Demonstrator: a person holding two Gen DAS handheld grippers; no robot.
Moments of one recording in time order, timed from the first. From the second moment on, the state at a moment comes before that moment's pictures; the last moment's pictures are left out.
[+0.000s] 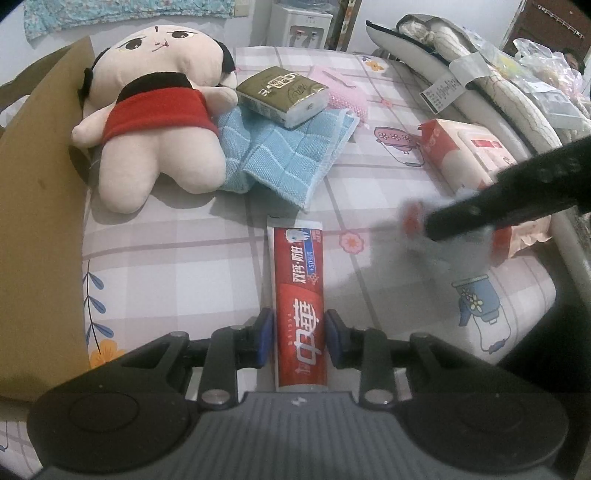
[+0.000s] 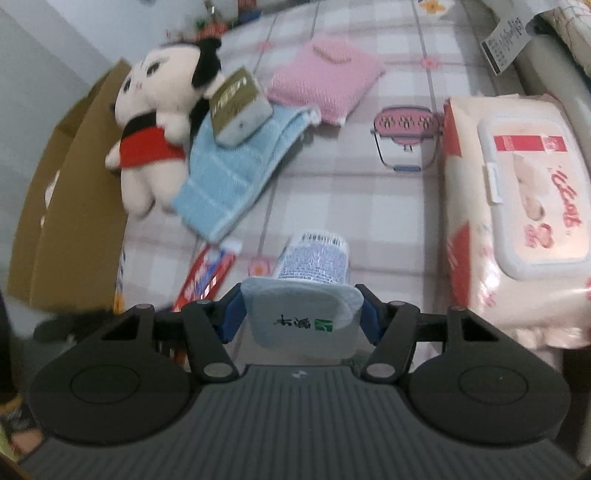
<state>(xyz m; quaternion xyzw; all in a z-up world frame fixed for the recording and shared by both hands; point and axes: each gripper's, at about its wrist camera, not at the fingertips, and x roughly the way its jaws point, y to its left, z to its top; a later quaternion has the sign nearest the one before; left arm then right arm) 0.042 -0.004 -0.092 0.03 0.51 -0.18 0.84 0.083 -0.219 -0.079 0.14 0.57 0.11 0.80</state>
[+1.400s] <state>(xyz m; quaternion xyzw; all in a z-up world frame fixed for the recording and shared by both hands) 0.032 -0.001 -0.081 0.00 0.51 -0.17 0.84 0.073 -0.234 -0.067 0.15 0.54 0.10 0.82</state>
